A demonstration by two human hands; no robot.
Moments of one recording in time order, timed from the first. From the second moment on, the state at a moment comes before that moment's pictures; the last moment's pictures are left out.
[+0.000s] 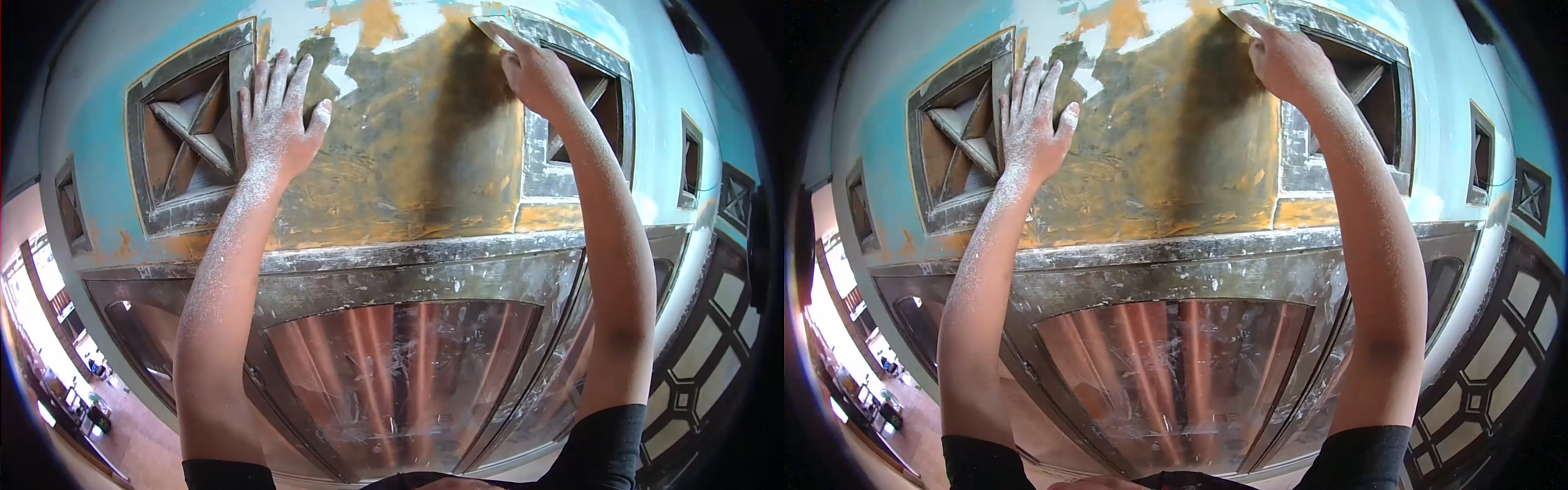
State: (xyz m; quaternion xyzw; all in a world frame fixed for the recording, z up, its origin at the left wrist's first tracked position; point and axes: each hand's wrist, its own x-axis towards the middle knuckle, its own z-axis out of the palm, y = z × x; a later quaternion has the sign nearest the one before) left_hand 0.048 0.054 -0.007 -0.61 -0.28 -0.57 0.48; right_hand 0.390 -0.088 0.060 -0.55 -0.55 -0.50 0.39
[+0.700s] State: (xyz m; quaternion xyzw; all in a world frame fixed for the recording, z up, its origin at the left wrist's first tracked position) left_hand 0.065 0.062 -0.002 -0.59 -0.30 -0.57 0.49; right_hand 0.329 -0.127 0.062 -0.59 -0.57 -0.36 0.44
